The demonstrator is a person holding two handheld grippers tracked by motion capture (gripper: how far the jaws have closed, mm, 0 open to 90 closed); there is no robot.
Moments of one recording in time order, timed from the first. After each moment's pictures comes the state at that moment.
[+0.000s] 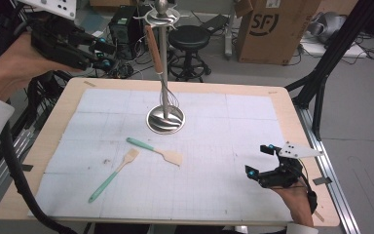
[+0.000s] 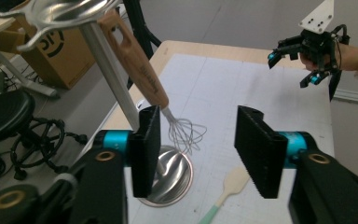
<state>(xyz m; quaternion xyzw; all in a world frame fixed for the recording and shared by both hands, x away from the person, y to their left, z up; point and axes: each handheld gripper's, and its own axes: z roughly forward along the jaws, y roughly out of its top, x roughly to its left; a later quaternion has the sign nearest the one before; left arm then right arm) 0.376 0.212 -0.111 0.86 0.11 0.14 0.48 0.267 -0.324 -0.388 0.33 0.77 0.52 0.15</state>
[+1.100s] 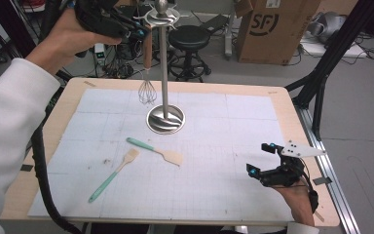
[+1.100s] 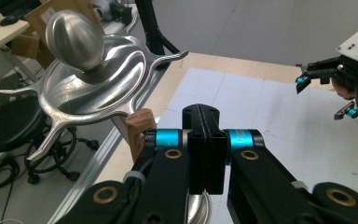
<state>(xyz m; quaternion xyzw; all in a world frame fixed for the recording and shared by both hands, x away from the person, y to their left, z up) 0.422 0.148 -0.089 0.86 0.13 0.16 0.47 0.268 -0.327 -0.385 0.33 0.76 0.53 0.15</state>
